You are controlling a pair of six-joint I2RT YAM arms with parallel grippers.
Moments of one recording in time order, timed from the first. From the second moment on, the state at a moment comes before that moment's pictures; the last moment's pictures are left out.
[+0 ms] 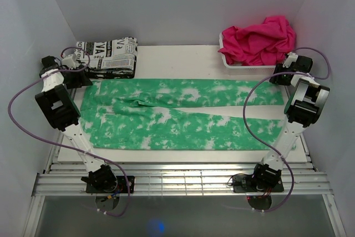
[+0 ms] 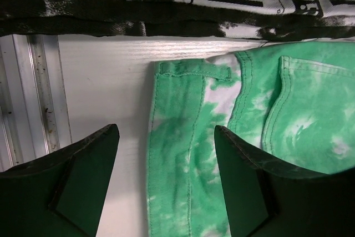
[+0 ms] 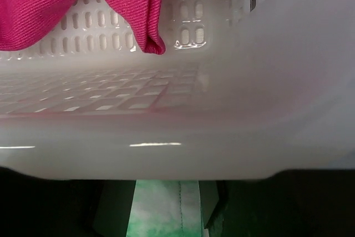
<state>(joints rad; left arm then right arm) 0.53 2.27 1.88 -0.65 0.57 0.32 -0.41 2.23 1.61 -0.19 -0.40 -0.19</state>
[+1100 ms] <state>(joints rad) 0.55 2.46 2.09 -0.67 0.67 0.26 -0.44 2.13 1.47 -0.16 -0.50 -0.24</state>
